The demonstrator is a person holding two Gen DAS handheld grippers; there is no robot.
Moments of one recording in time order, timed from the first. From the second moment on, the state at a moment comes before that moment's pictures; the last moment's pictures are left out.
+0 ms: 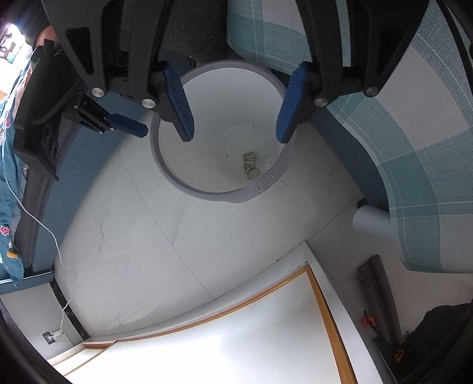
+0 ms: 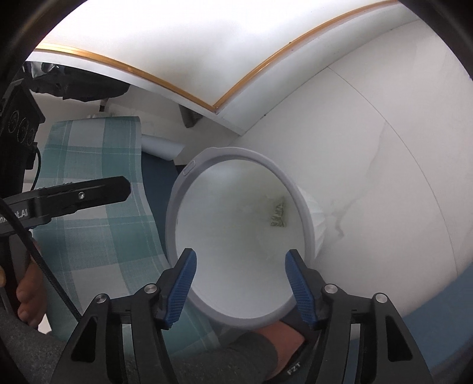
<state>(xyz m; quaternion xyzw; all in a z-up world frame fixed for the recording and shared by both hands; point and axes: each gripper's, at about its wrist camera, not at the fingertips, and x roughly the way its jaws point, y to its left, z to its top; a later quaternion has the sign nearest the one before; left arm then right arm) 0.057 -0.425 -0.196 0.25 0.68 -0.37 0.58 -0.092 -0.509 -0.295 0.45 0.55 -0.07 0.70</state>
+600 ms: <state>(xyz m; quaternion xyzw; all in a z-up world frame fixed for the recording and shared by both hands) 0.053 -0.340 -0.010 0.19 0.44 -0.27 0.83 -0.086 -0.527 -0.123 0.34 0.44 -0.11 0.82</state>
